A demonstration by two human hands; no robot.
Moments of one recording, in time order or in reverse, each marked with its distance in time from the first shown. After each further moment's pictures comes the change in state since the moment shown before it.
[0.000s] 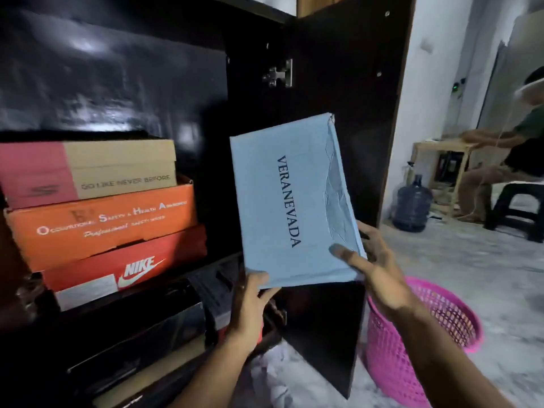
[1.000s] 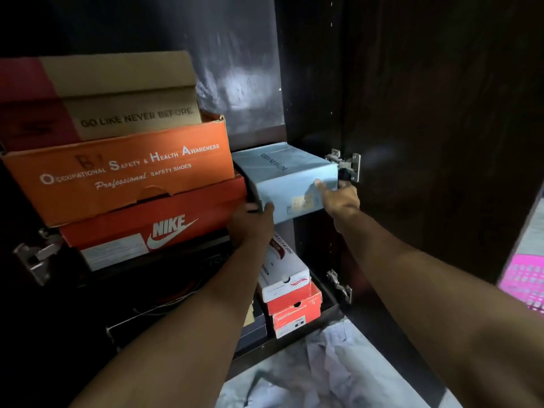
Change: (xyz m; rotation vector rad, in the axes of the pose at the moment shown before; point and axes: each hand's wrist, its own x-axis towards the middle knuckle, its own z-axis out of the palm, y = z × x) left_hand 0.188 -0.016 -0.098 0.883 0.686 0.112; right_hand 0.221 0.194 0.174 -0.214 0.112 0.339
